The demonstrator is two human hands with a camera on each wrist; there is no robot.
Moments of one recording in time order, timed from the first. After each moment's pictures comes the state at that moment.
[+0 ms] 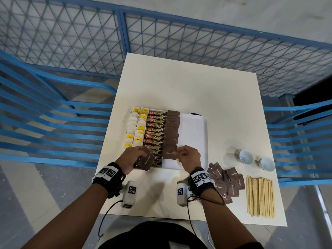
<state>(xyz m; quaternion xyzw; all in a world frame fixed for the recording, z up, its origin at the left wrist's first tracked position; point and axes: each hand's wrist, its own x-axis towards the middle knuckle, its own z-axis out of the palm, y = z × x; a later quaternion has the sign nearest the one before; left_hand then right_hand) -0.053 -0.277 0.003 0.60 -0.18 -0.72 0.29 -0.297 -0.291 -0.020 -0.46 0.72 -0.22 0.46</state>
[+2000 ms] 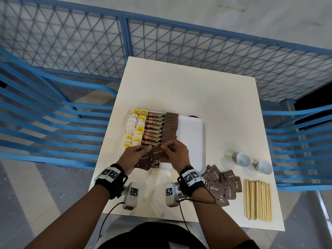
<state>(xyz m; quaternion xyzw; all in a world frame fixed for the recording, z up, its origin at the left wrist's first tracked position) -0.071 -0.271 0.011 0.60 -0.22 -0.68 0.36 -0.260 -0.293 0.007 -0.44 0.63 -0.33 0.55</state>
